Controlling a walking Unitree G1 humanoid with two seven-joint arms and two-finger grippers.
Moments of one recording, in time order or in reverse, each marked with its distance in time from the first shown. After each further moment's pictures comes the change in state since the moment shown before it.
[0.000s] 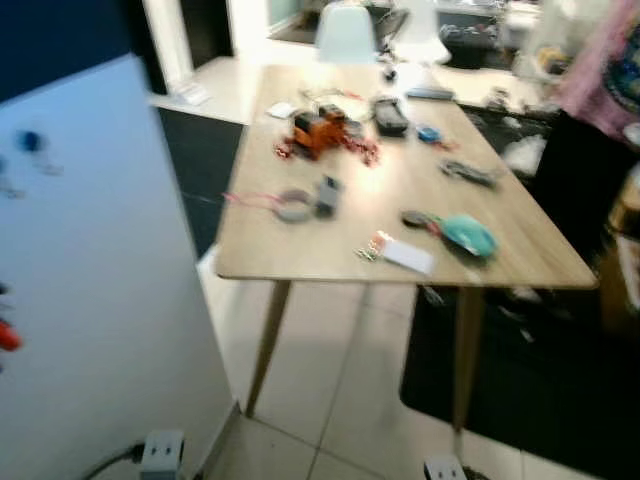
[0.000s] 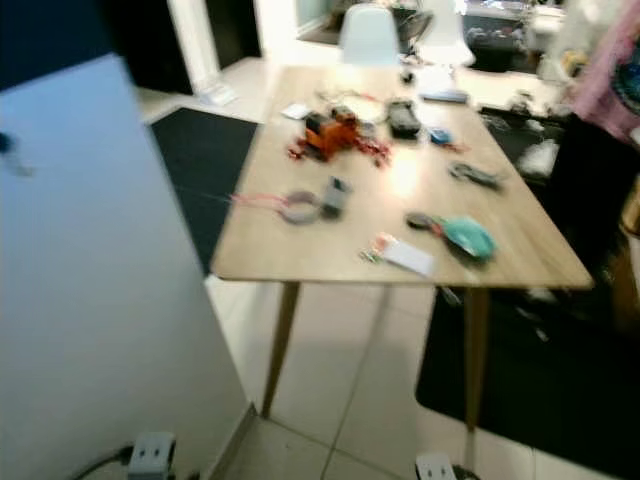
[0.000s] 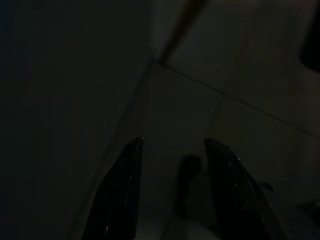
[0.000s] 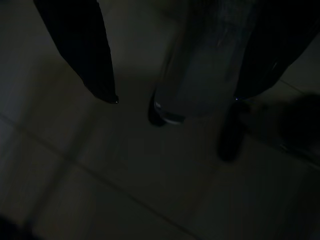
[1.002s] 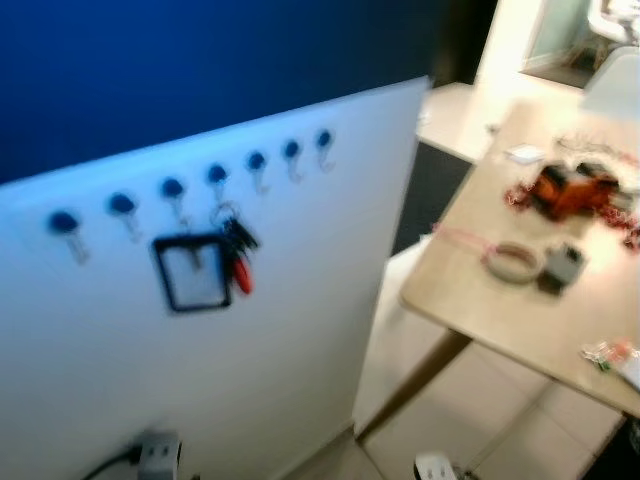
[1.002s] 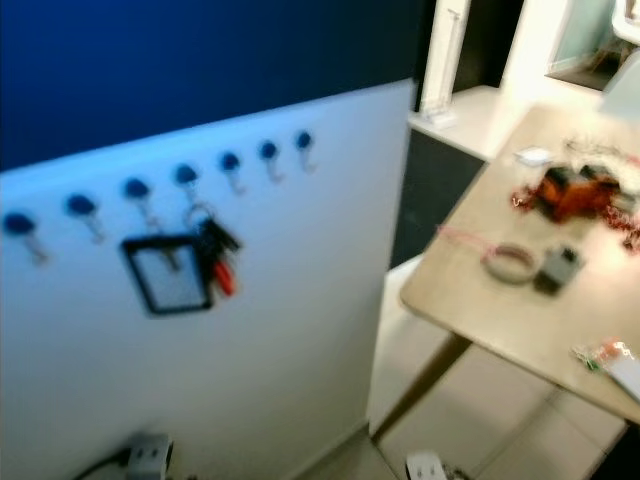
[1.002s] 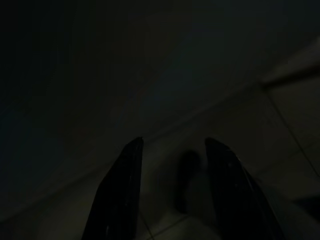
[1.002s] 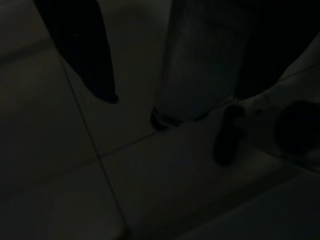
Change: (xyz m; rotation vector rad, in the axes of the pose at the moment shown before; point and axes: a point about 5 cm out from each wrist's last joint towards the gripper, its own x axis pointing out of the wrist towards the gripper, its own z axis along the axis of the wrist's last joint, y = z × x) left arm 0.004 -0.003 0.003 -0.014 0.013 0.001; right arm 0.001 0.009 -0.006 -0.001 0.020 0.021
